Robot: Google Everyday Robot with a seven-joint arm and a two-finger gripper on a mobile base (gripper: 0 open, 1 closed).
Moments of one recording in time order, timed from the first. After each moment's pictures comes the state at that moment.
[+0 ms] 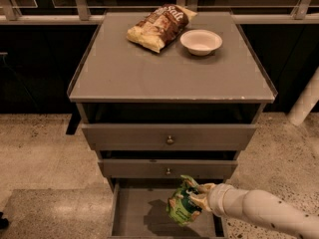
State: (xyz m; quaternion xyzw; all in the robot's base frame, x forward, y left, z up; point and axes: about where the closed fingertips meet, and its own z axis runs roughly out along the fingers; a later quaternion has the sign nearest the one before) arm 0.455 -0.152 0.483 -0.38 0.84 0.14 0.36
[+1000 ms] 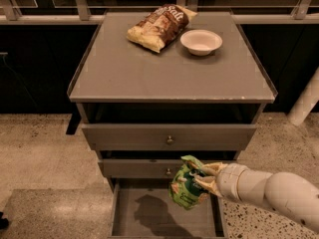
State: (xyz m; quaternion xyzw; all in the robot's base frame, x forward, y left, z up) arm 0.451 -0.149 0.631 -0.45 0.78 0.10 0.41
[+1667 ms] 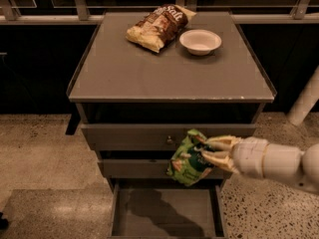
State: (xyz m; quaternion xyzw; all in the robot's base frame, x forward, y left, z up) arm 0.472 -0.155 0.728 -0.48 0.71 0.15 0.49
